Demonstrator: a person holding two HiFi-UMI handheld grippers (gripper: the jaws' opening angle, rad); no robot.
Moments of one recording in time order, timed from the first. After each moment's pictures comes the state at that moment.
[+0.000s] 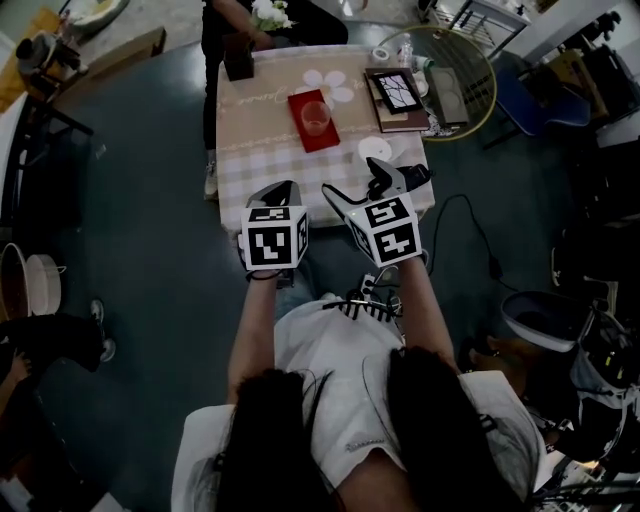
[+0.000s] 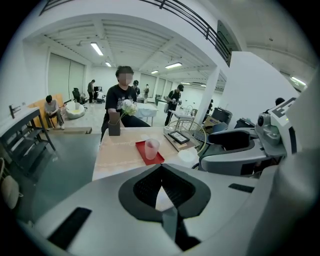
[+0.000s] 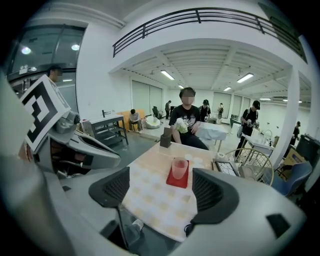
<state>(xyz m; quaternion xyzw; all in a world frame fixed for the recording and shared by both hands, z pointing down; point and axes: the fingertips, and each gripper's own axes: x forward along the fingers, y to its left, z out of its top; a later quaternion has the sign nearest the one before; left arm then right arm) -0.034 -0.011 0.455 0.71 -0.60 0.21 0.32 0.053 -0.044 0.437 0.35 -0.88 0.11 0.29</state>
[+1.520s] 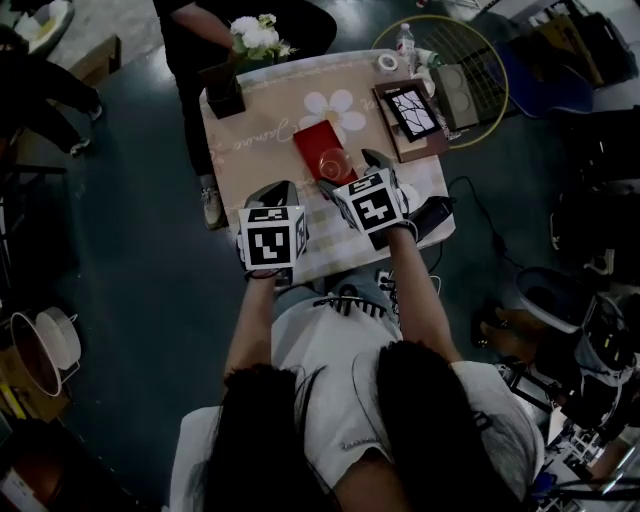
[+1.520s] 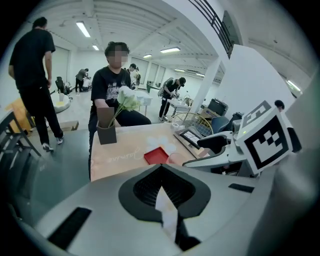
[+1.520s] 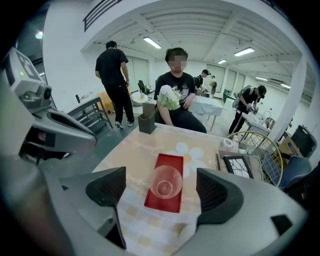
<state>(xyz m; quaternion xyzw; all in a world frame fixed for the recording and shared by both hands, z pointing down) -0.121 -0.181 0.502 0.73 -0.52 0.26 0.36 -0.028 -0.222 0.536 0.37 -0.81 0.21 0.41</state>
